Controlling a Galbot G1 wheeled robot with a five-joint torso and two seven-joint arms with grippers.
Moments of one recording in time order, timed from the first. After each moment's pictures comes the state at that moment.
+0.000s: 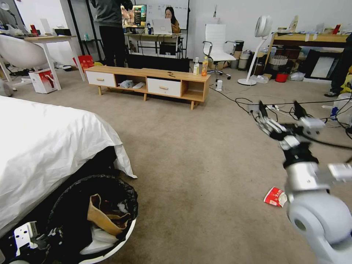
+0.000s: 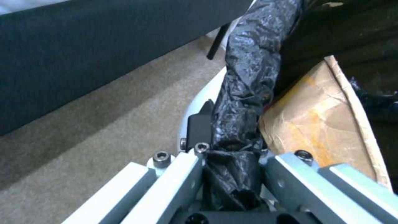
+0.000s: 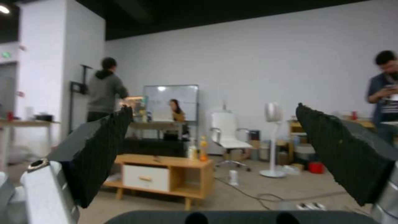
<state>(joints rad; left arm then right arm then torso) 1.76 -1.37 -1.08 -2.43 -1.00 0.74 -0.35 -1.28 1.03 0.62 2.31 0.44 0.00 0.34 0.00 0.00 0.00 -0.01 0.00</state>
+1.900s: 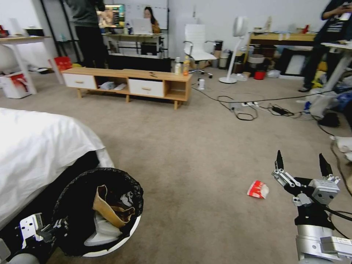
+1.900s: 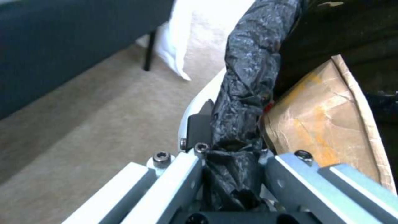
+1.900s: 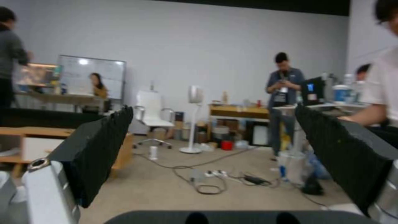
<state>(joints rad) 1.71 -1.42 -1.07 -2.43 -0.88 0.74 -0.22 -1.59 1.32 0.67 2.35 0.12 0.13 0.29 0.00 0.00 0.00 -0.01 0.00</state>
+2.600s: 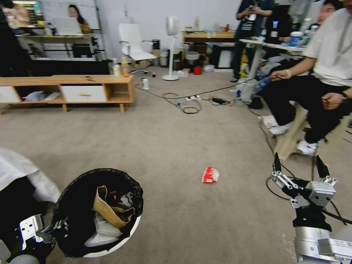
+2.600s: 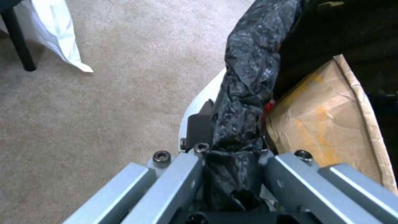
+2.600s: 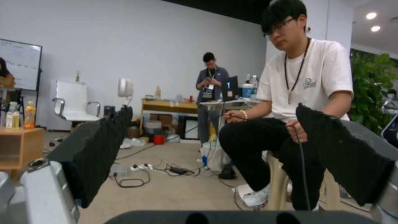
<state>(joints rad) 1.71 -1.44 -1.07 -2.43 -0.88 0.74 -0.23 -1.60 1.31 0.66 2.34 0.11 0.15 0.28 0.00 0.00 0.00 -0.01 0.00</state>
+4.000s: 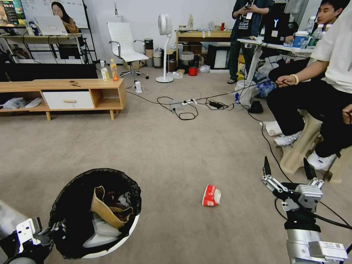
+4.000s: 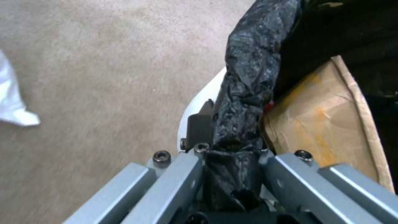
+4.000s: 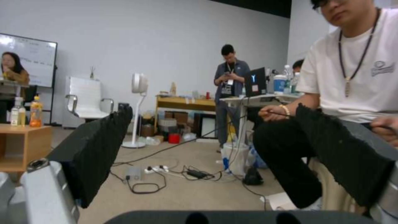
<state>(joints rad) 1.72 -1.46 -1.08 -2.44 -0.88 0.74 -0.23 -1.60 1.31 0.62 2.31 0.10 0.19 0.25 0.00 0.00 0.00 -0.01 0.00</state>
